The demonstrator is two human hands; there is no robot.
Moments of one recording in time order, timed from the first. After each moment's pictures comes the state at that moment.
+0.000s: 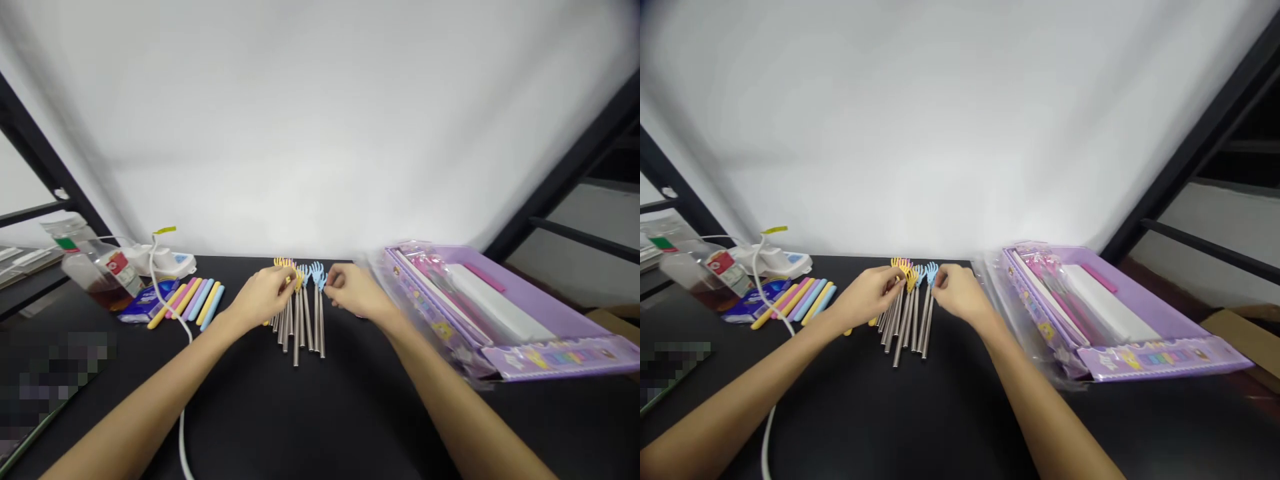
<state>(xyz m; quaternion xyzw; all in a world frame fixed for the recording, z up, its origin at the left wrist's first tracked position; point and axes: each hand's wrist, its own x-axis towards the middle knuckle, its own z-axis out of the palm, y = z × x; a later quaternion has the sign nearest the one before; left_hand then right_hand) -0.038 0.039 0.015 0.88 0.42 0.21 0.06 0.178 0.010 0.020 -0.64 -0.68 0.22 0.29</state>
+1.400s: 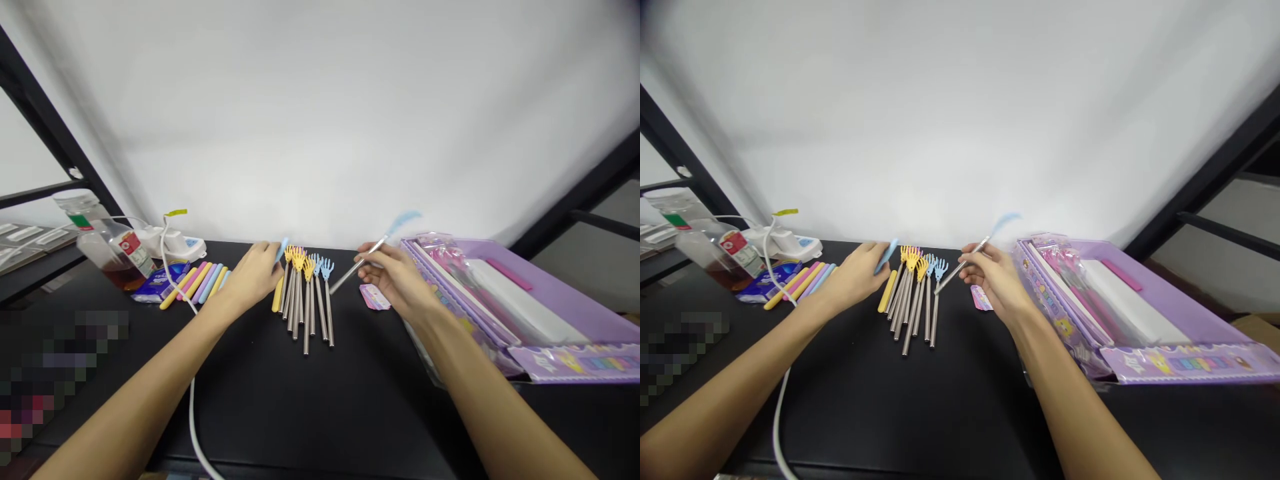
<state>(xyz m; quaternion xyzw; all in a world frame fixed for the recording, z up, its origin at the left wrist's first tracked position) -0.060 0.046 0.011 0.83 0.52 0.18 -0.04 0.196 -0.002 0.027 -0.45 -0.42 0.51 0.60</state>
